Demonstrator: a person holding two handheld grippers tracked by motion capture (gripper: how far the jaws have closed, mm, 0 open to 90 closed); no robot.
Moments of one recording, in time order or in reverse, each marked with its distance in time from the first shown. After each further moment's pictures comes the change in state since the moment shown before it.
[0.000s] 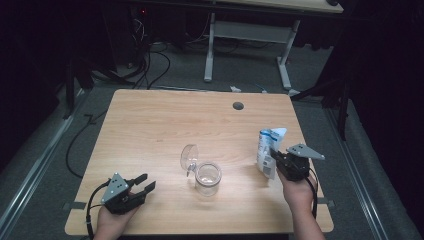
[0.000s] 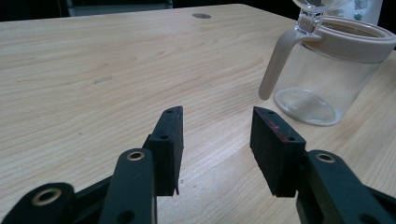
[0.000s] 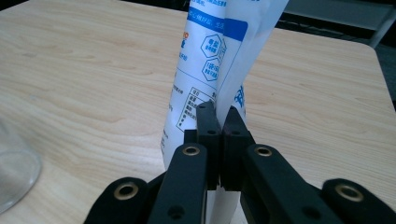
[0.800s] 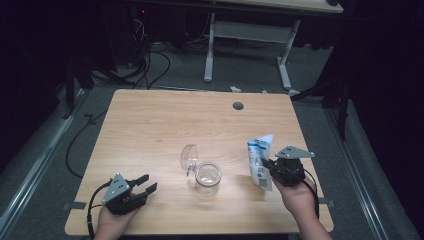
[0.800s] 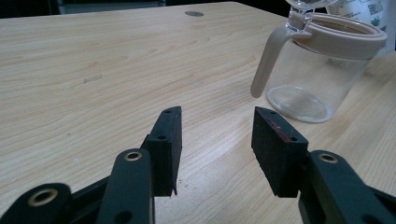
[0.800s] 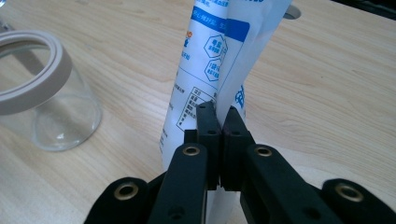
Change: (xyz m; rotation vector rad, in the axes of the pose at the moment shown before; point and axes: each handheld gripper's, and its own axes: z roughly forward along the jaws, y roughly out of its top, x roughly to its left) left arm -0.002 0.000 0.001 0.007 -0.028 0.003; right arm 0.029 0.014 -0.014 0.173 0.118 -0.125
